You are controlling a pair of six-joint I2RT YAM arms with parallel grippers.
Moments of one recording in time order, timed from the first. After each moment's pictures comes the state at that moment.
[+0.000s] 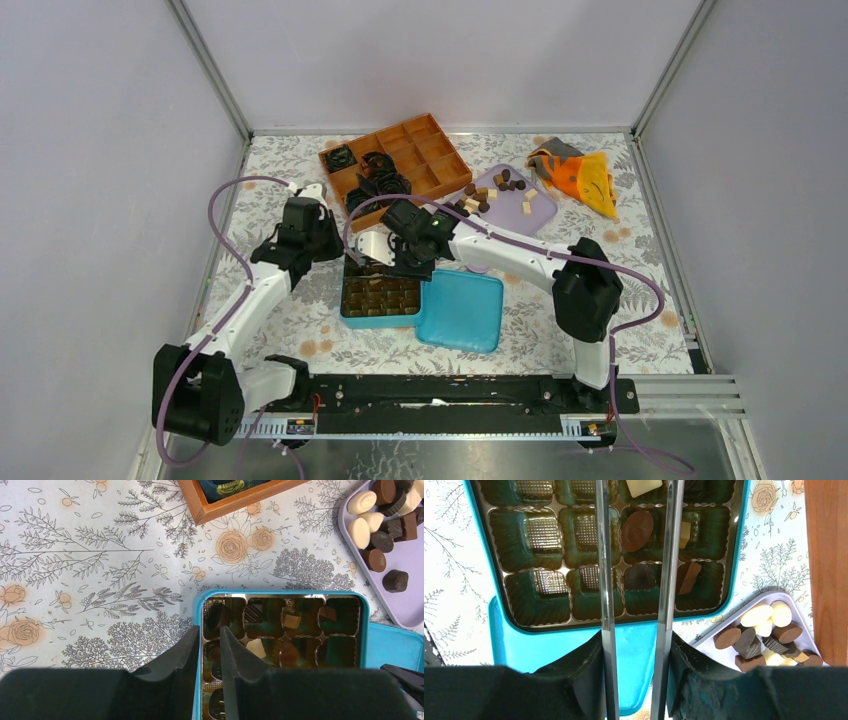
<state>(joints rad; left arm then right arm) -0.20 1.15 0.76 -0.36 -0.01 -0.35 0.99 1.92 1.62 -0.83 -0.10 -0.63</state>
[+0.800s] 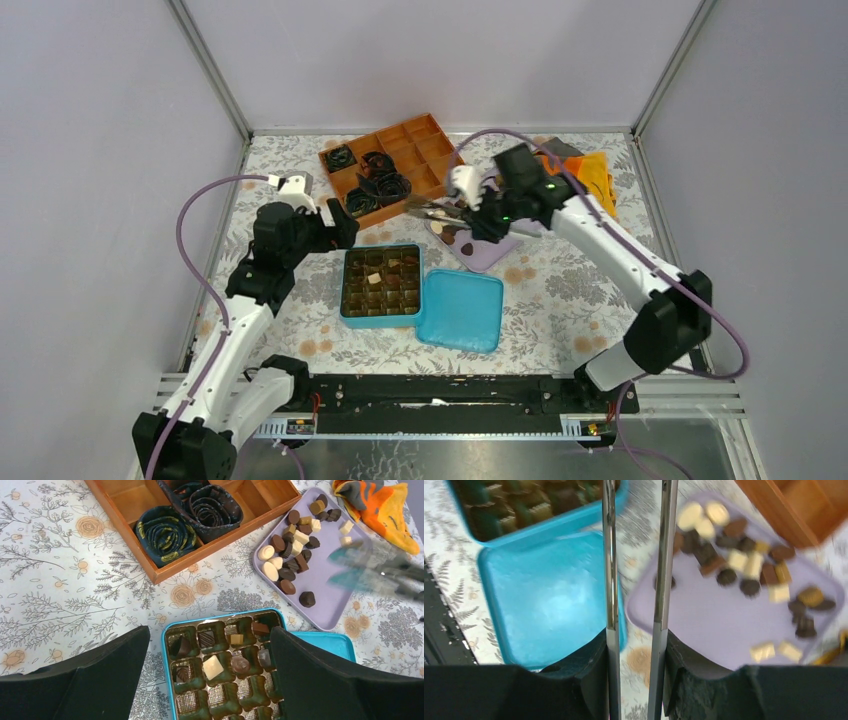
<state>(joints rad) -0.20 0.88 0.74 -0.26 0.11 -0.30 0.63 1.56 1.45 -0.85 -0.36 -0.63</state>
